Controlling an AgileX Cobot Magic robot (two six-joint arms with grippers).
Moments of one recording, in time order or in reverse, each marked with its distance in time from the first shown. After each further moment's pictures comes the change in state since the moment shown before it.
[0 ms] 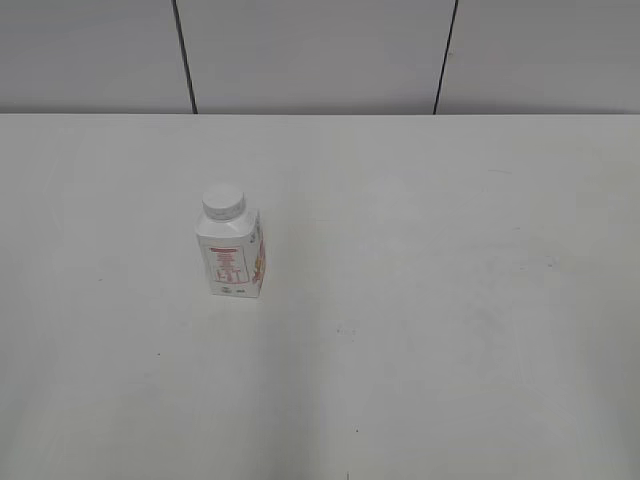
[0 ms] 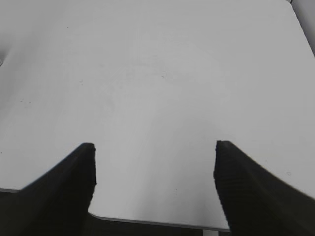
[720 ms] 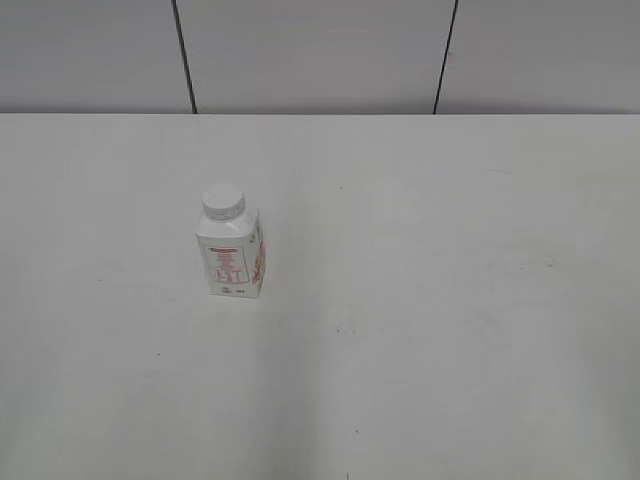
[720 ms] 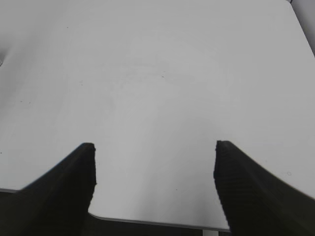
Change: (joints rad) left arm 0.000 0.000 0.000 0.000 0.000 0.000; right arm 0.000 0.000 0.000 0.000 0.000 0.000
